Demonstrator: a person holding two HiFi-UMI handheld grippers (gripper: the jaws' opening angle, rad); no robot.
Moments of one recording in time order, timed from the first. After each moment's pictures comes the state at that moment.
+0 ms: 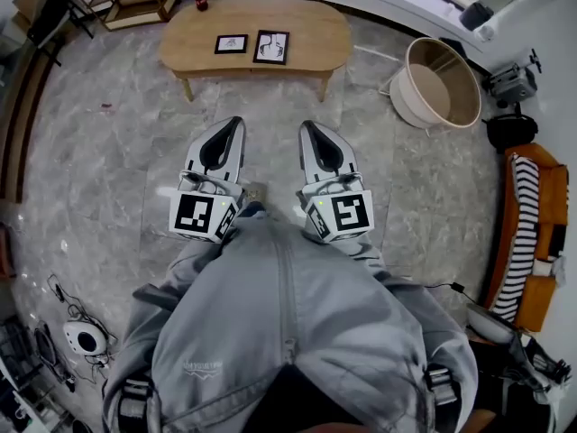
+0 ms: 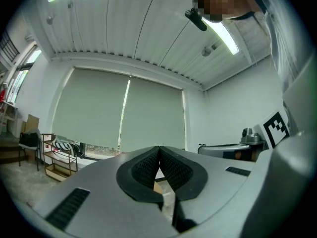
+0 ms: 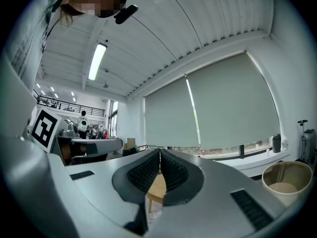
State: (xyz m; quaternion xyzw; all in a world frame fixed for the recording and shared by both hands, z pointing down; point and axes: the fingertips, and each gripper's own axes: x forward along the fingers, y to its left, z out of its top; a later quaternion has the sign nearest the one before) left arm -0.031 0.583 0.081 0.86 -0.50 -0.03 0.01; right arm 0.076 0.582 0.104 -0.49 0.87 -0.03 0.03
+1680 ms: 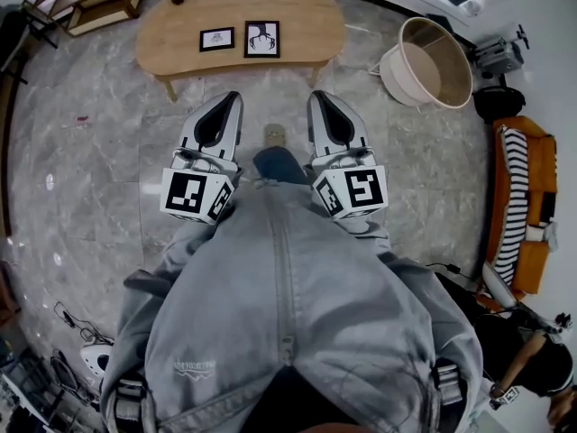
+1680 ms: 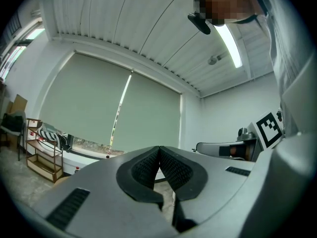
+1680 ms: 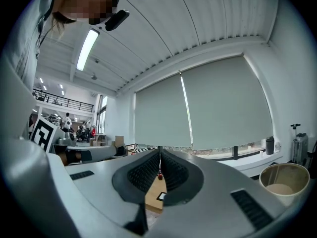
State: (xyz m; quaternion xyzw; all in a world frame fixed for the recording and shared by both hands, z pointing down) left arm -0.125 0.422 0.112 0.89 -0.44 -0.06 0.05; right arm -0.004 0.428 0.118 -0.55 0.84 -0.03 0.02
